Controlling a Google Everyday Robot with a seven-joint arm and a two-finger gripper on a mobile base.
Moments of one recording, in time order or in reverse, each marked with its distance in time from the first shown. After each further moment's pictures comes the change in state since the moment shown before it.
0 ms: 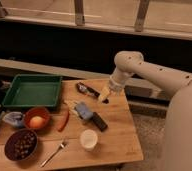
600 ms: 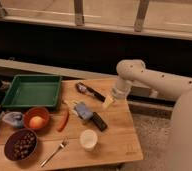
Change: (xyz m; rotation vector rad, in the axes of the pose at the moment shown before) arm 0.038 -0.005 0.026 0.036 0.062 0.006
